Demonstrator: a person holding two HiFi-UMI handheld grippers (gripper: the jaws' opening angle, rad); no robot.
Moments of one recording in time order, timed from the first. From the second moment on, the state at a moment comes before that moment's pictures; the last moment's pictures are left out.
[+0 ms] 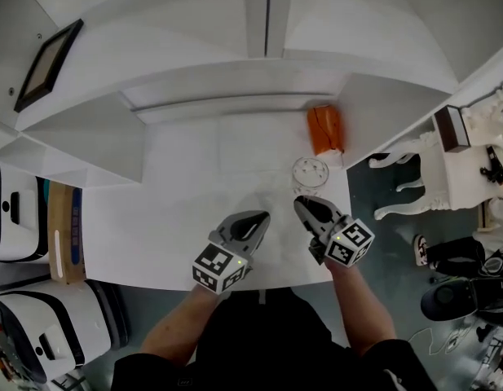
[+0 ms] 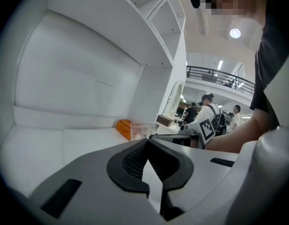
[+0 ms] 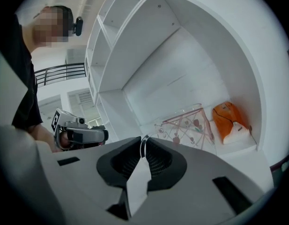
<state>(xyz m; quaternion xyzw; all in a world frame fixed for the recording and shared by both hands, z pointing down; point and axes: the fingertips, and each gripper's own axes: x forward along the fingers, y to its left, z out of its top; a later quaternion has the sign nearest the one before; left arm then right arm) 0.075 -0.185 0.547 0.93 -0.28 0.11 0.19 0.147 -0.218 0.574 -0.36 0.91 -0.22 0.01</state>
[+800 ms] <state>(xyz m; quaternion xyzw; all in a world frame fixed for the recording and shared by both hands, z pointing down) 0.053 -0.200 0.439 0.93 -0.34 0.07 0.14 0.135 -0.190 0.419 -0.32 0.93 -0.18 0.06</state>
